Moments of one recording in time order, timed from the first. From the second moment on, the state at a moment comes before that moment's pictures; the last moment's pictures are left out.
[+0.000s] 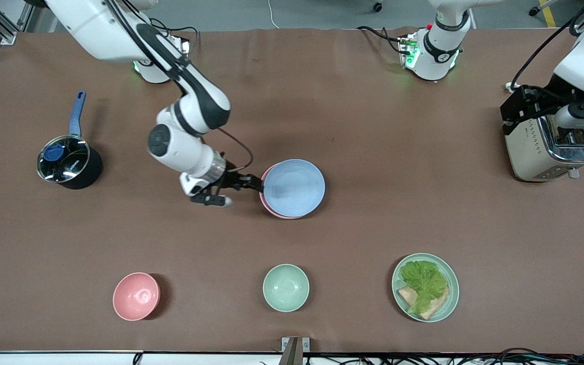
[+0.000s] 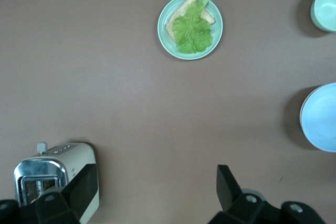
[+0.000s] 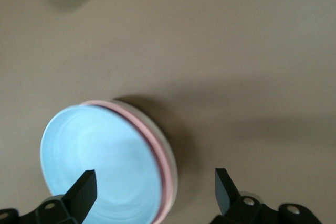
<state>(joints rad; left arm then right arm) 0.05 0.02 -0.26 -1.41 0.09 1.52 -0.10 0.07 0.40 0.42 -1.98 0.26 2.53 0.46</state>
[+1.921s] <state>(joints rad) -0.02 -0.04 -0.14 -1.52 -0.02 1.47 -0.04 0.02 -0.03 -0.08 -1.48 0.00 1.49 0.10</state>
